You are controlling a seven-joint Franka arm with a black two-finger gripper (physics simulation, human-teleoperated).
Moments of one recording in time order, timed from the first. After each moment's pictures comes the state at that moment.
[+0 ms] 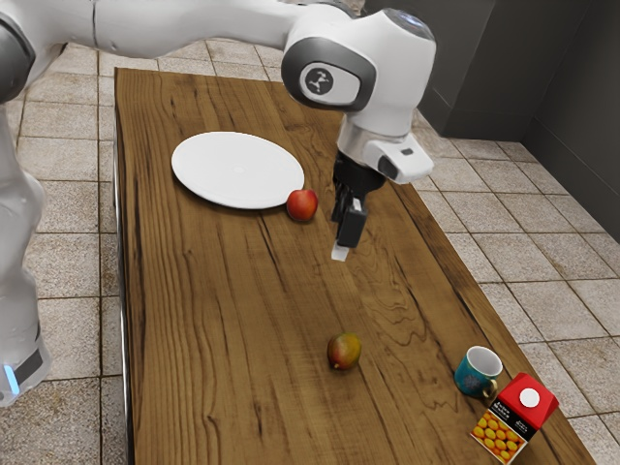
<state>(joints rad) -0.22 -0.10 -0.12 -1.72 -0.03 1.61 -0.04</state>
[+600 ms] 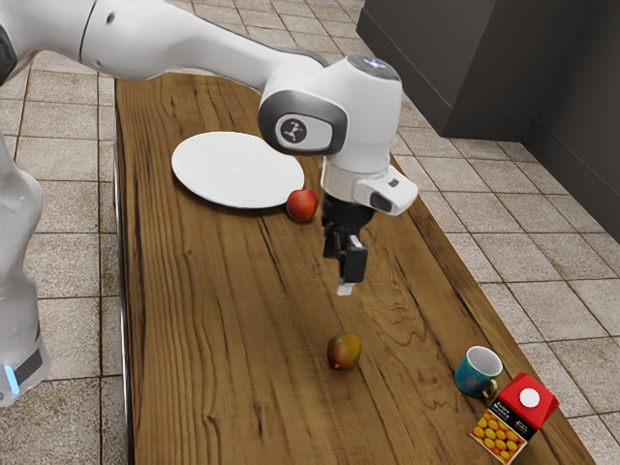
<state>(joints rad) -0.20 -0.17 -0.14 -1.97 -0.08 1.91 -0.27</state>
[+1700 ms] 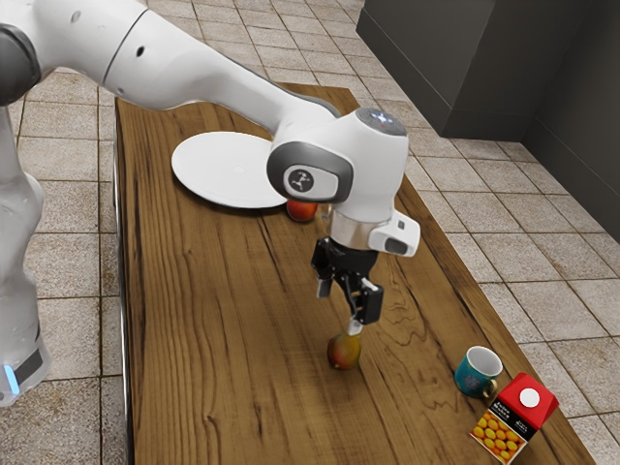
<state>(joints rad) -0.21 -0.07 -0.18 -2.00 -0.08 2.02 -0.62</state>
